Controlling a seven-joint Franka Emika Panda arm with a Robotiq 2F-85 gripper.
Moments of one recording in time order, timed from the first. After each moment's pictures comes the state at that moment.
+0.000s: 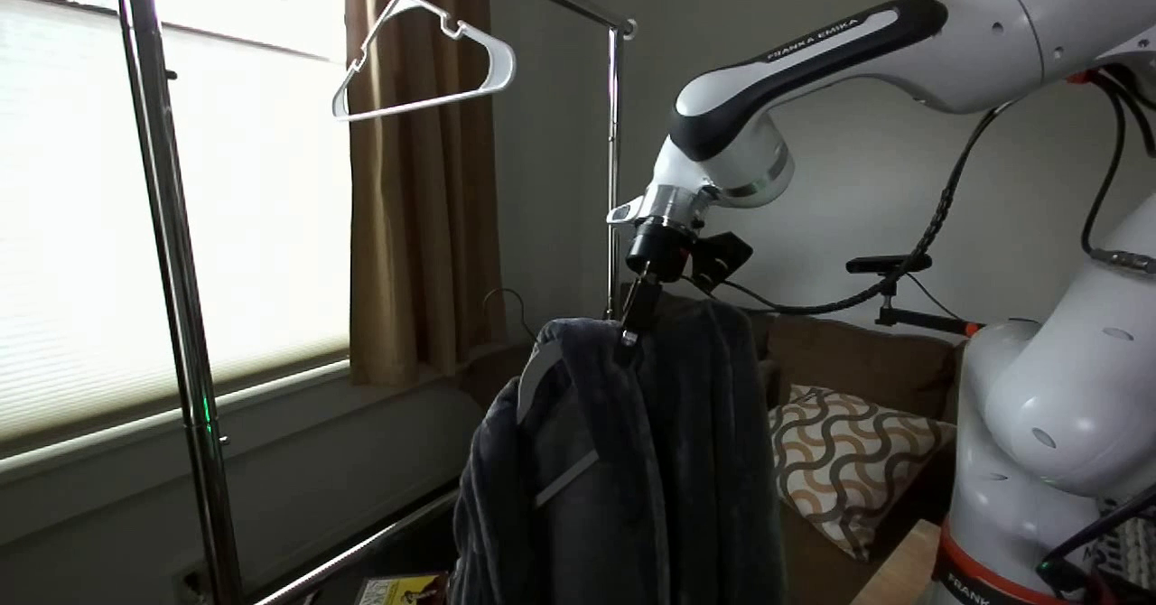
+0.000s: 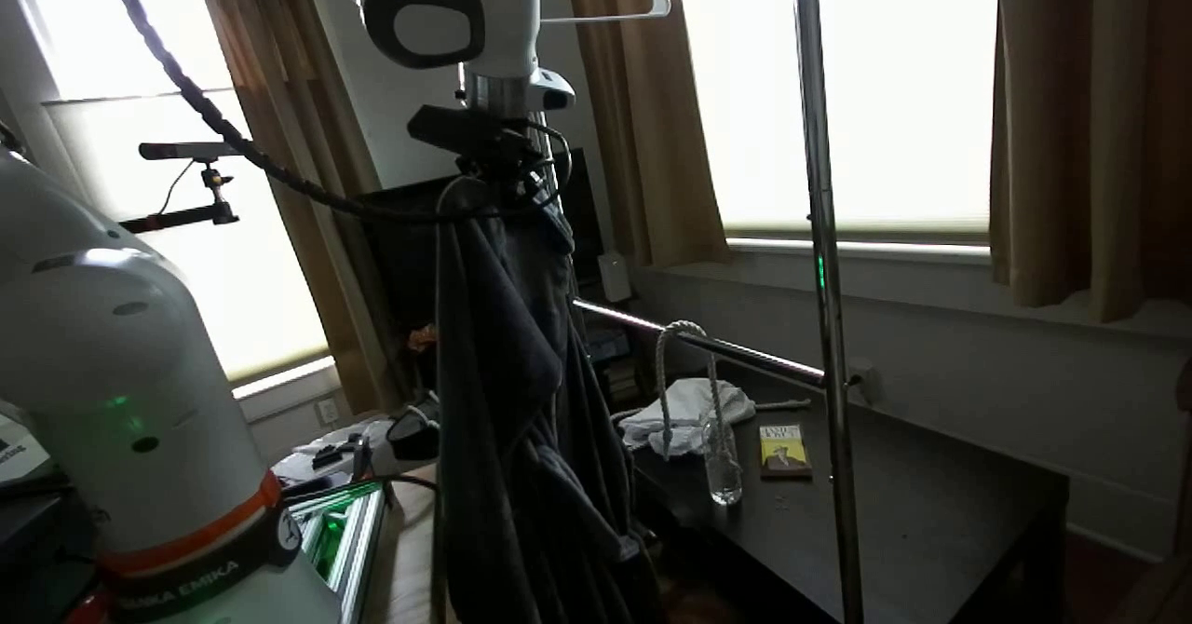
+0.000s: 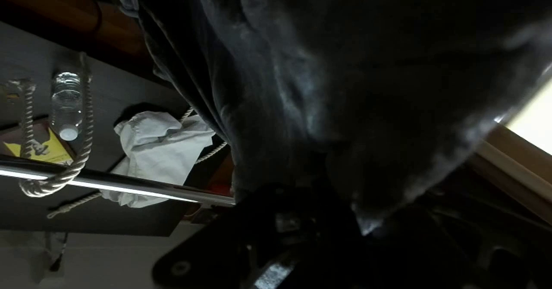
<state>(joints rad) 0.39 -0.53 -0.04 -2.52 0.62 2.00 -0.79</state>
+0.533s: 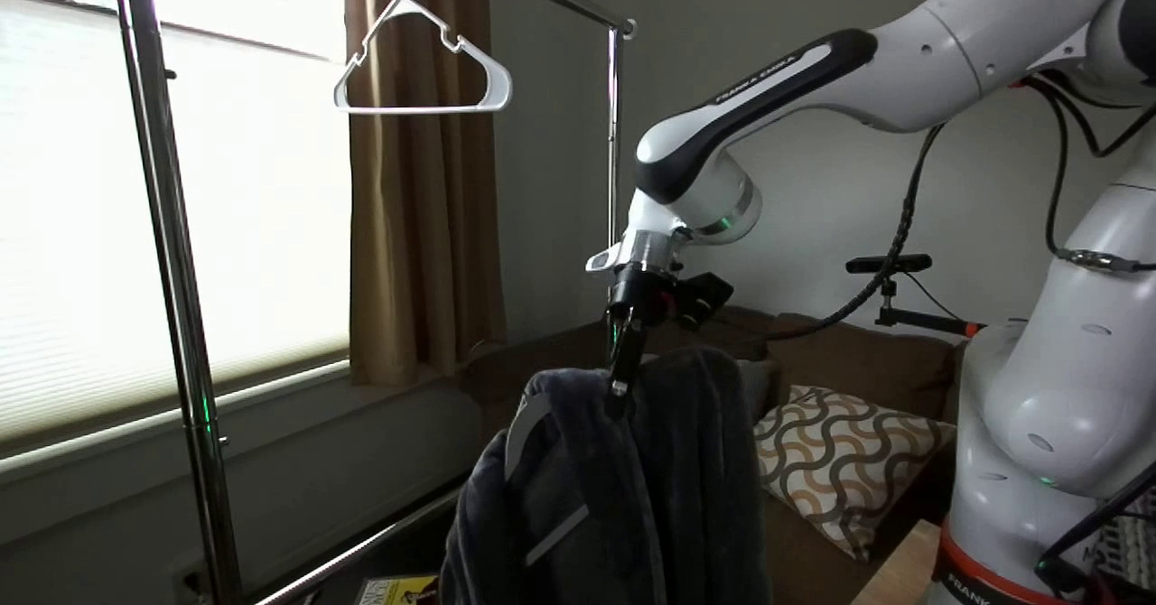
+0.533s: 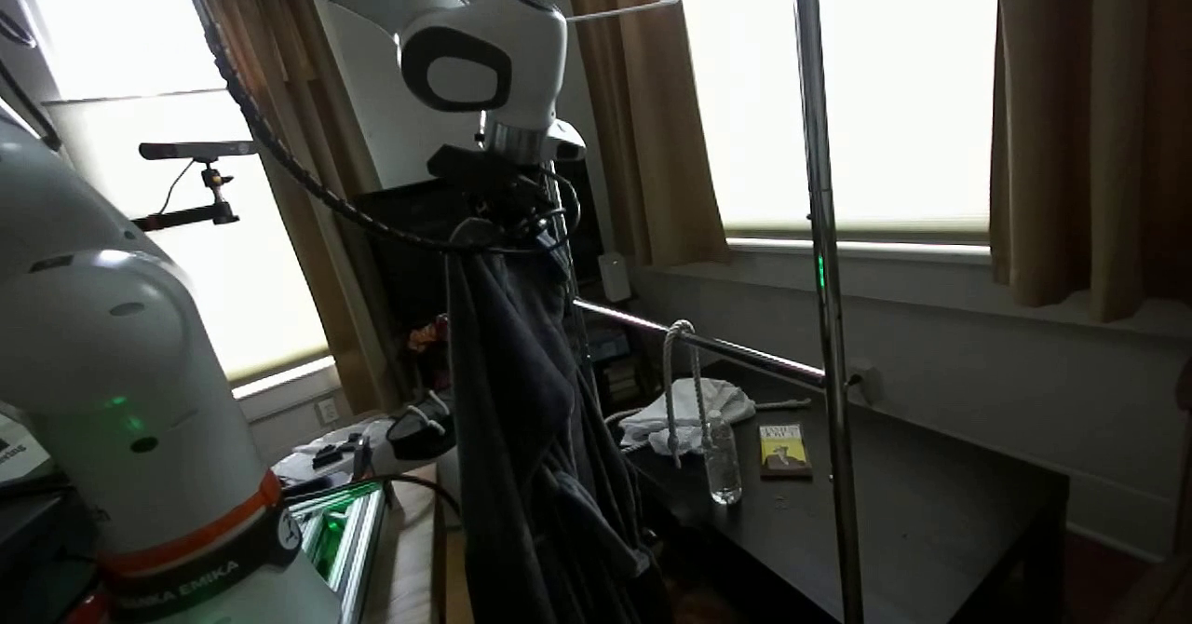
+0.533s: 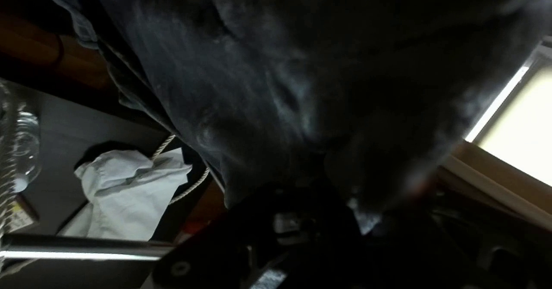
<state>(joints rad) 0.38 -0.37 0.01 -2.52 0.69 2.00 -0.86</state>
